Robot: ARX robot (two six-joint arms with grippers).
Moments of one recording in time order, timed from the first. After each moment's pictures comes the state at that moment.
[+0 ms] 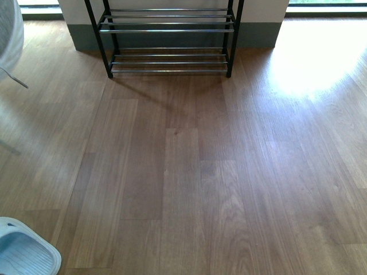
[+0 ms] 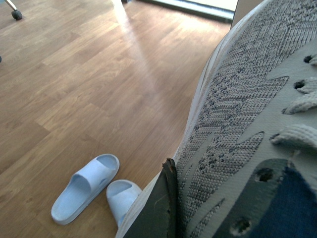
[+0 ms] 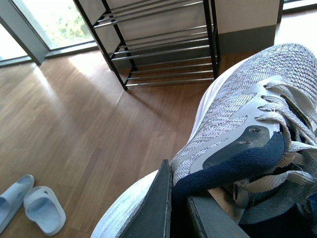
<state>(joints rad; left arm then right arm) -0.45 0.95 0.53 -0.18 -0.92 -0.54 -0.36 0.53 0.32 -0.07 -0.72 0.06</state>
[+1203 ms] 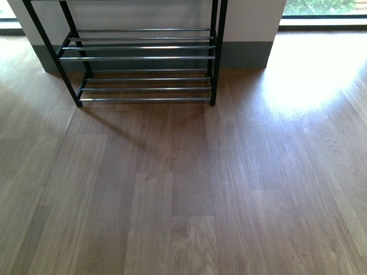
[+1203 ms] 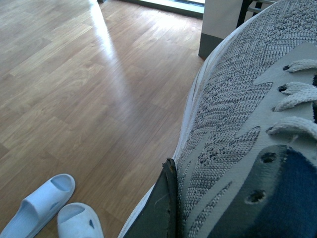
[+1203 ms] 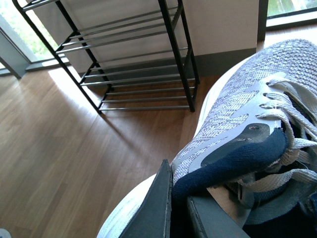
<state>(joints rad) -0.45 0.94 0.52 -0.18 -0.91 -0.52 -0.36 0.53 0.32 -0.07 -0.71 0.06</state>
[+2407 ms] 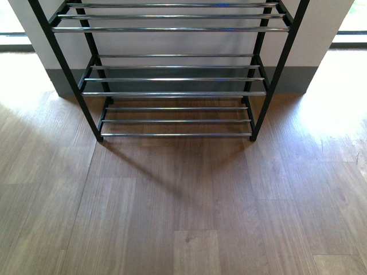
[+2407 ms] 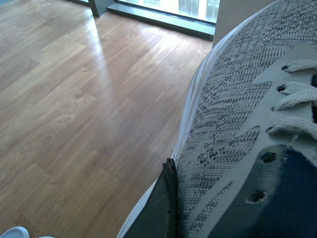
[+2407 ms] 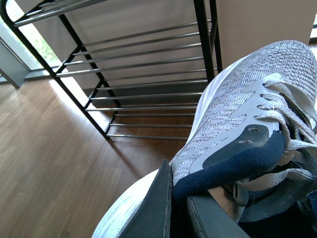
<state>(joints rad) -0.45 0.94 0.52 -0.18 -0.91 -0.52 -0.36 0.53 0.32 -0.07 -0.72 0.06</state>
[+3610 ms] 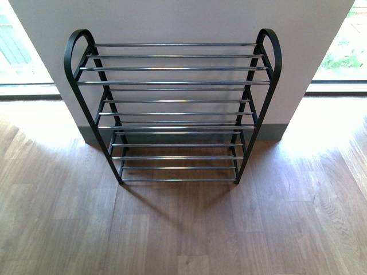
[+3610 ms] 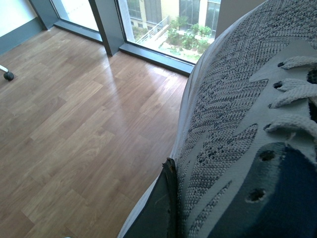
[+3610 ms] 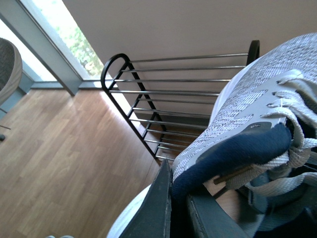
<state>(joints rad) -0.45 0.94 0.52 -0.18 -0.92 -0.52 -0.24 0.66 0.40 -0.08 -0.75 0.04</state>
